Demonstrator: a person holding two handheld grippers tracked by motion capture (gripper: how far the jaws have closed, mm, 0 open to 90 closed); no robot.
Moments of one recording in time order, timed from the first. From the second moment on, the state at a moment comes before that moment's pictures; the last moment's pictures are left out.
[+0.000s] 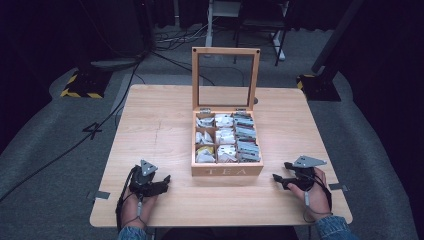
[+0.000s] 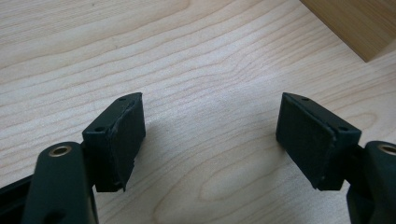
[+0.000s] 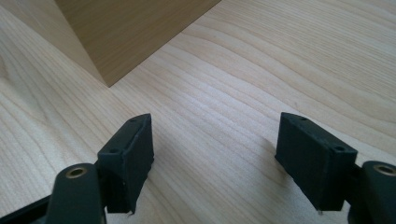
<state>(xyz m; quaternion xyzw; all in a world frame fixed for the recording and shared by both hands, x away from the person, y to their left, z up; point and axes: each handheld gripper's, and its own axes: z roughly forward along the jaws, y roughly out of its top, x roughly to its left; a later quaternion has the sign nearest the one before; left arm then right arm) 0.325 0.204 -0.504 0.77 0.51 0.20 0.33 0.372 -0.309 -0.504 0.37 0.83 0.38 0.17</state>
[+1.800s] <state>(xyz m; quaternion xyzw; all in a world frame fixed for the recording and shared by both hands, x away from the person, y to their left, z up) 0.326 0.204 -0.504 0.77 0.51 0.20 0.32 0.371 -0.288 -0.427 0.37 0.79 0.48 0.12</state>
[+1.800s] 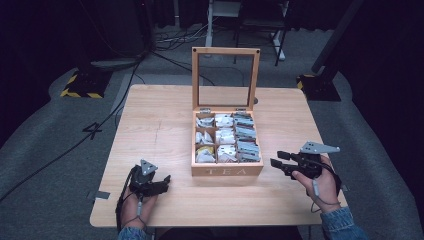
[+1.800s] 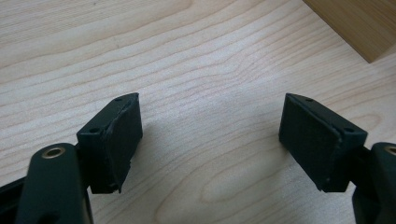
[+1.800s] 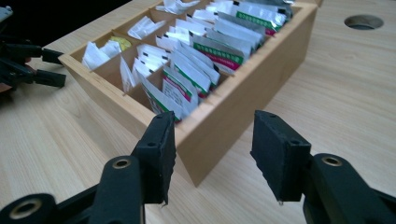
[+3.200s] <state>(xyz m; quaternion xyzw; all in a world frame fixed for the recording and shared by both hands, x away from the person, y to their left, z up) 0.328 0.204 -0.504 0.76 0.53 0.20 0.32 0.411 -0.174 -0.393 0.27 0.86 0.42 0.10</state>
